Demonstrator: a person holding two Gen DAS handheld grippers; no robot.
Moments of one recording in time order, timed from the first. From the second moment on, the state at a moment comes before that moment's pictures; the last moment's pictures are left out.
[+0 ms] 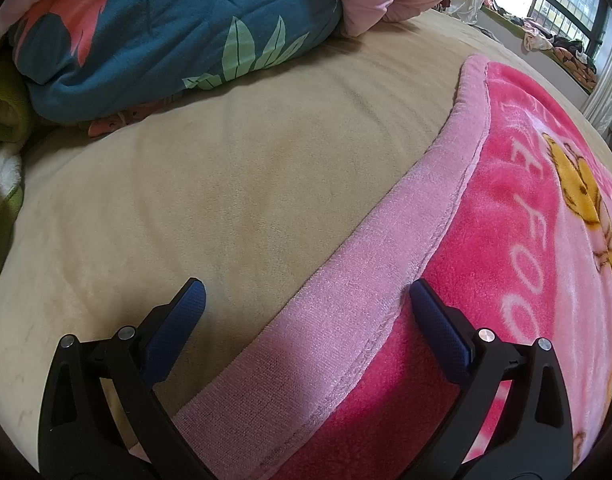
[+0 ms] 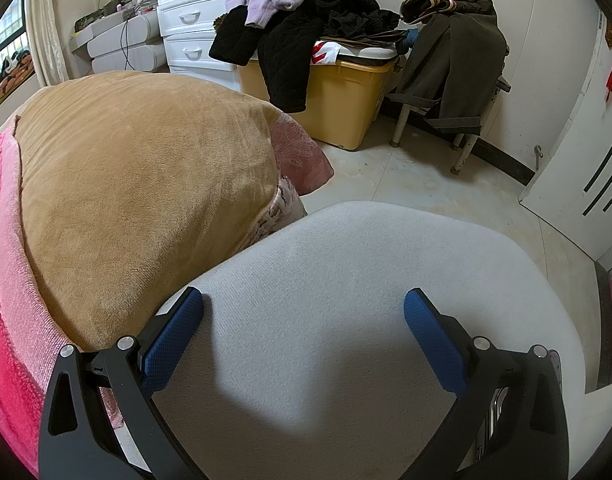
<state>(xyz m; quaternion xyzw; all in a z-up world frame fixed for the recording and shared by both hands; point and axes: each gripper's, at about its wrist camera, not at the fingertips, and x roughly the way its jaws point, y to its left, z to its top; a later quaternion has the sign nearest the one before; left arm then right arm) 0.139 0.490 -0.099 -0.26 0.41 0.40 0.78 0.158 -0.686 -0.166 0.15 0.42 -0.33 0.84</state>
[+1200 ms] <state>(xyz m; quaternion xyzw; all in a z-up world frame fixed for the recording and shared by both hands) 0.136 0.488 -0.099 -0.26 0.40 0.40 0.78 0.158 -0.686 -0.166 0.15 0.42 -0.33 0.83</state>
